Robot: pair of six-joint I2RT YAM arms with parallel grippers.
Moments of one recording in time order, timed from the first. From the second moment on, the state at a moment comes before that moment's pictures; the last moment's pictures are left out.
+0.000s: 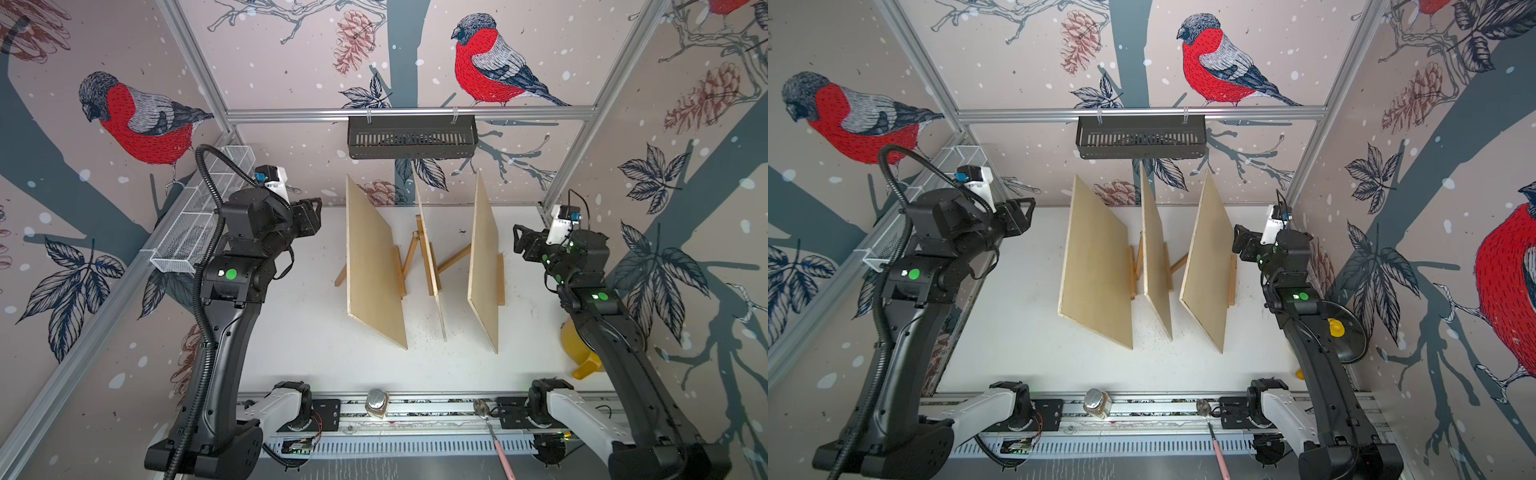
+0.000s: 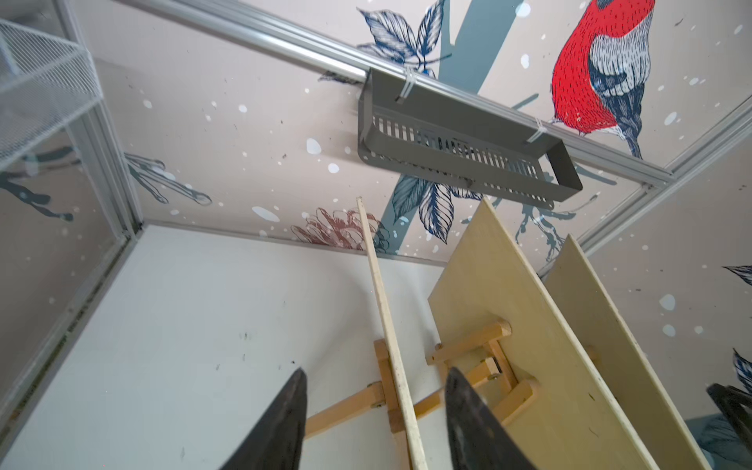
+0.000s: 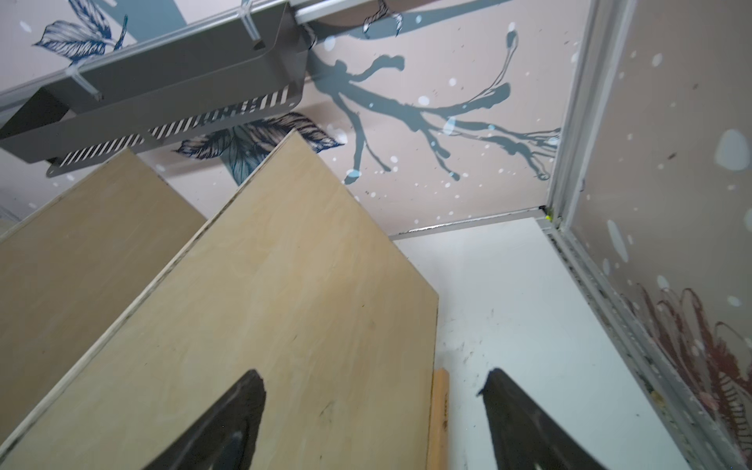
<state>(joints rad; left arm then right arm) -0.13 1.15 1.58 -0.75 0.15 -0.34 0.08 0.97 0.96 -0.26 -0.10 0.21</state>
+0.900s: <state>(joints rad) -0.31 1.42 1.69 -0.99 0.07 -0.37 0.18 1.02 1.00 -0.35 -0.12 0.21</state>
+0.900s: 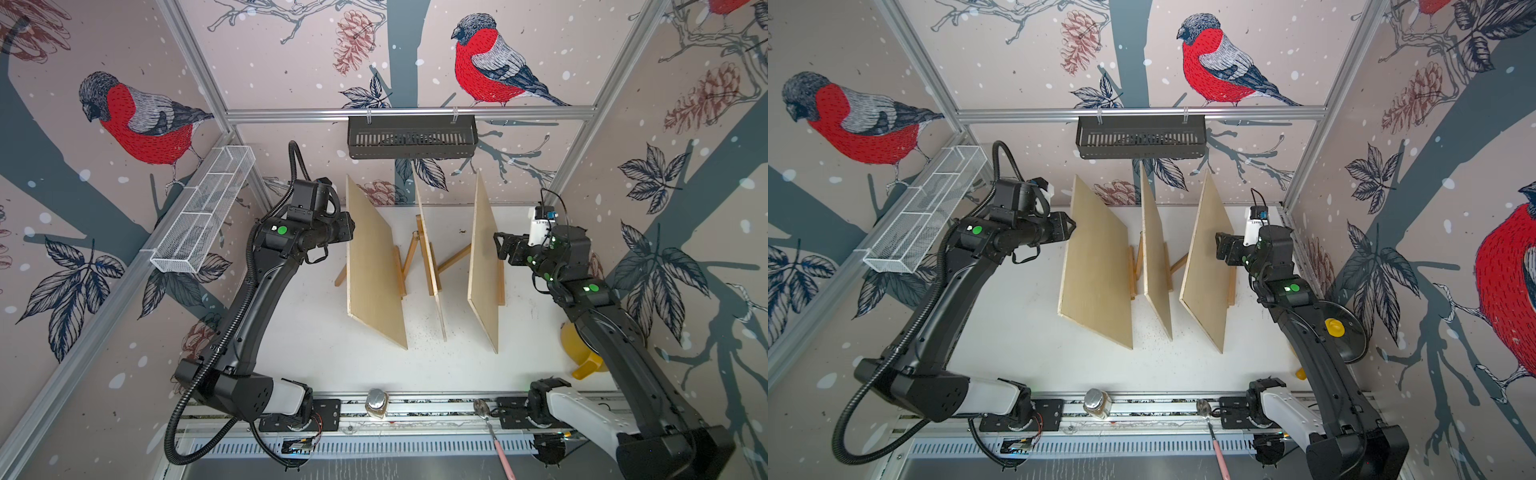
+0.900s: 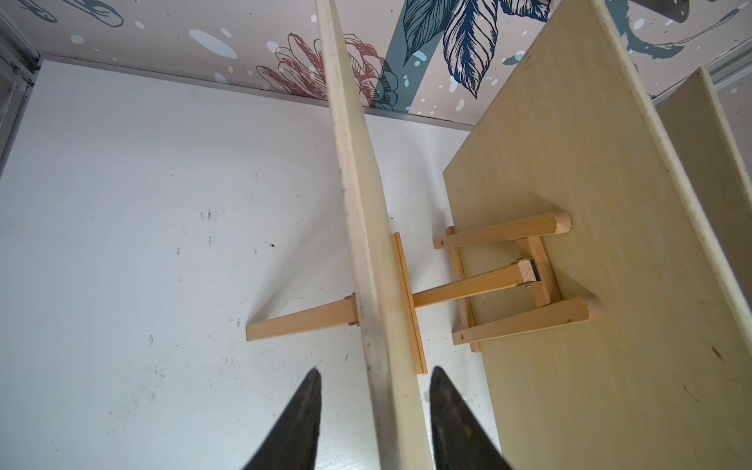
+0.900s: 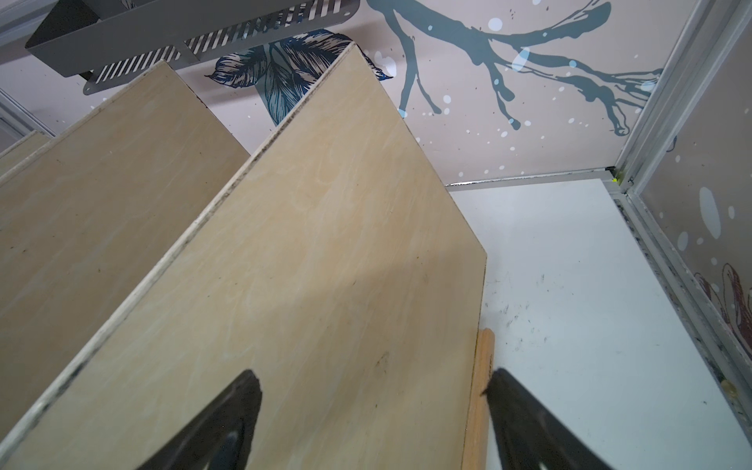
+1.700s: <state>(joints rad) -0.33 1.52 1.70 -0.98 0.13 -0.44 0.18 1.05 0.94 -0.31 -0.13 0.21</state>
